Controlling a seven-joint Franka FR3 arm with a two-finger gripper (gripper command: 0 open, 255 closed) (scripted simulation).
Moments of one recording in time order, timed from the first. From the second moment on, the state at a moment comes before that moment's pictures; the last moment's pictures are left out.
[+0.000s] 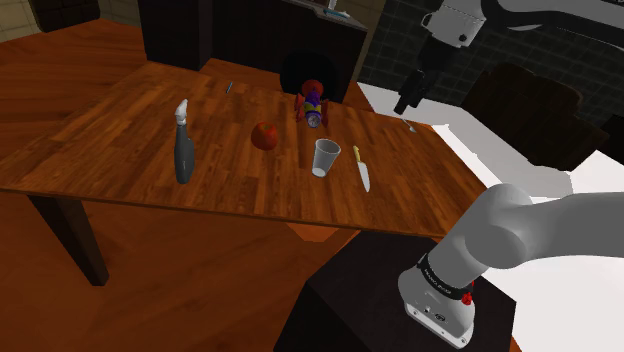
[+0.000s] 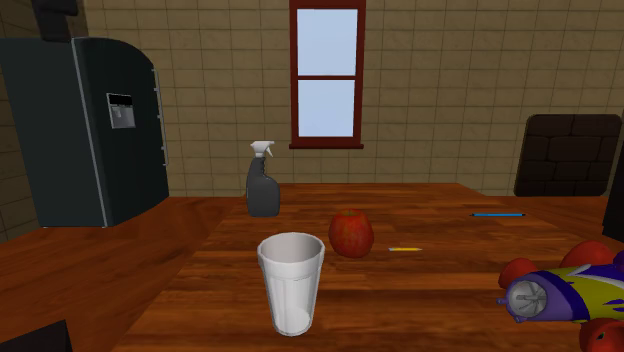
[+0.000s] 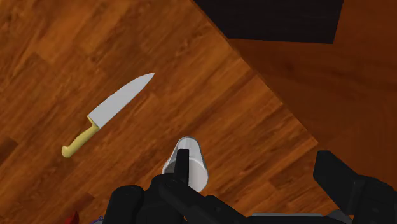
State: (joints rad) arm 0.02 -0.83 -0.06 -2.38 -0.06 1.62 -0.05
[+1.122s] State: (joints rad) arm 0.00 -0.35 -0.03 -2.40 -0.11 2.07 0.05
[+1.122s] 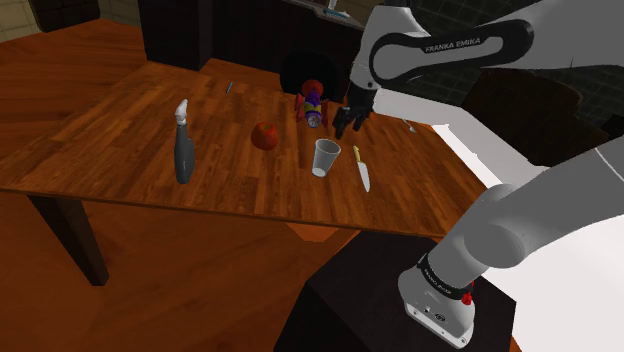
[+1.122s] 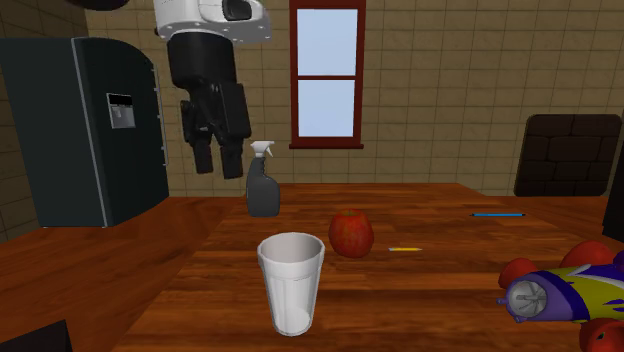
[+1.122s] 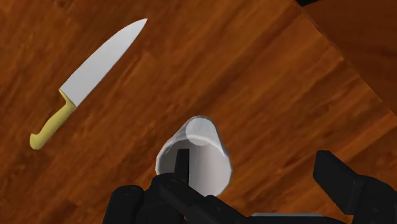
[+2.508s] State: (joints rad) arm -0.01 0.10 -0.03 -2.29 -0.19 2.37 0.15
